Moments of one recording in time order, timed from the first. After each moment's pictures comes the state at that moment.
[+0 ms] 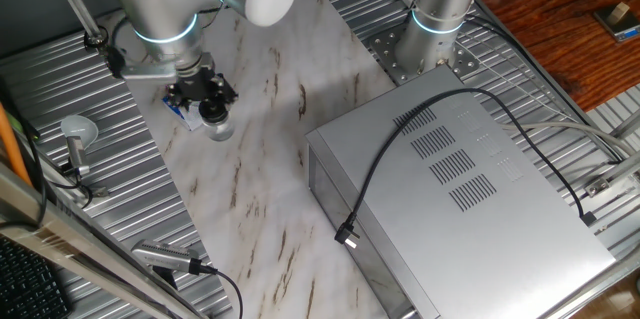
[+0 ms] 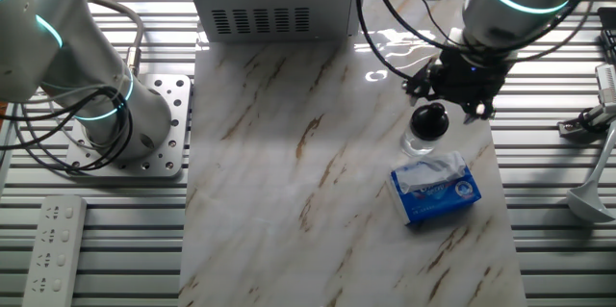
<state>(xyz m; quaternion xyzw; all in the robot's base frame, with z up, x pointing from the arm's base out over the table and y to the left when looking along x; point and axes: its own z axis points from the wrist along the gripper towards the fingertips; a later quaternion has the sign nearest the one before) 0.589 -0.028 0.122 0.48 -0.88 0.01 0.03</state>
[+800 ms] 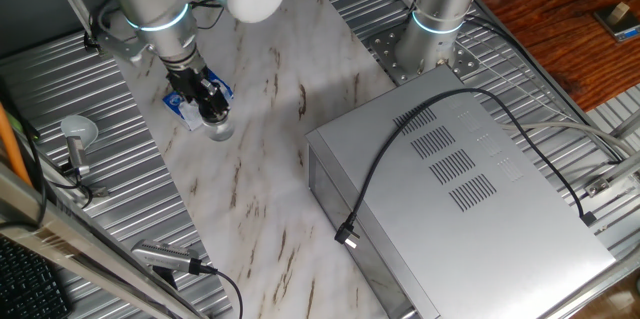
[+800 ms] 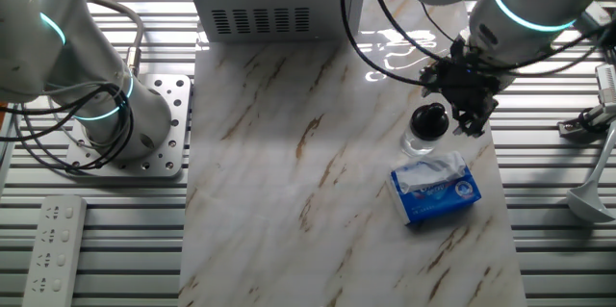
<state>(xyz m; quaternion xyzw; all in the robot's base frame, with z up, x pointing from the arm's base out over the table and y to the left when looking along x) 0.592 -0.032 0.119 0.24 -0.97 -0.02 0.02</state>
